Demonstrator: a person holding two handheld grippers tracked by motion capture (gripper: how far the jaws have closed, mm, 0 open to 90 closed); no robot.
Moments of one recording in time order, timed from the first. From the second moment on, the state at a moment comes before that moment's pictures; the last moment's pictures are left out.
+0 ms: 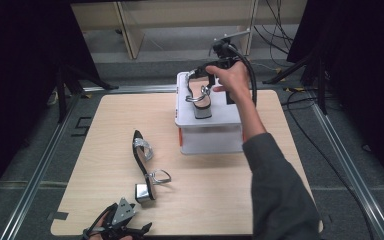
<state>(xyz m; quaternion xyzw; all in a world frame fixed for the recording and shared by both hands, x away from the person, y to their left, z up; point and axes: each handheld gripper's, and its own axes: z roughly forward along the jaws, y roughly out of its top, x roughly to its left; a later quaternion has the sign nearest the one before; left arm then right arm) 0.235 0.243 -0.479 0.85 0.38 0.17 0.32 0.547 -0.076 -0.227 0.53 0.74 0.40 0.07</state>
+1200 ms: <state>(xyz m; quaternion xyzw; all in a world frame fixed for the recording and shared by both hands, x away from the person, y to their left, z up) 0.238 0.254 -0.475 0.82 0.41 0.20 0.34 0.365 -0.084 -0.424 0.29 0.87 0.40 -0.01</state>
